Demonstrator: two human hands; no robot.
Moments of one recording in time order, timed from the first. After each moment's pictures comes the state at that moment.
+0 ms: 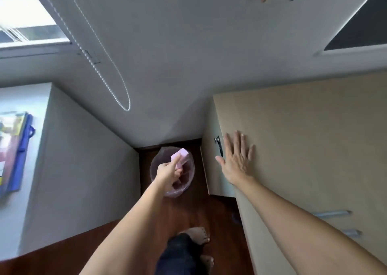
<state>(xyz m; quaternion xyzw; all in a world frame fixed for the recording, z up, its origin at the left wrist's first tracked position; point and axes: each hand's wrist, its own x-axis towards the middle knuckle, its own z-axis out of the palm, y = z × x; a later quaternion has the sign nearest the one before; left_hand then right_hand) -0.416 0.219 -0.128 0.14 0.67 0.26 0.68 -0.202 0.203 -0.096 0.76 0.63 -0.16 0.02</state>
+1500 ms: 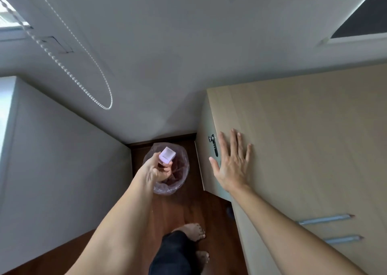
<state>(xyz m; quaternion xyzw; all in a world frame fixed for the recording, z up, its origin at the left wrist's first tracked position) -0.426 0.278 -0.180 -0.20 0.56 0.23 0.77 -0.197 0.194 -0.111 0.77 0.64 -0.07 -0.02</state>
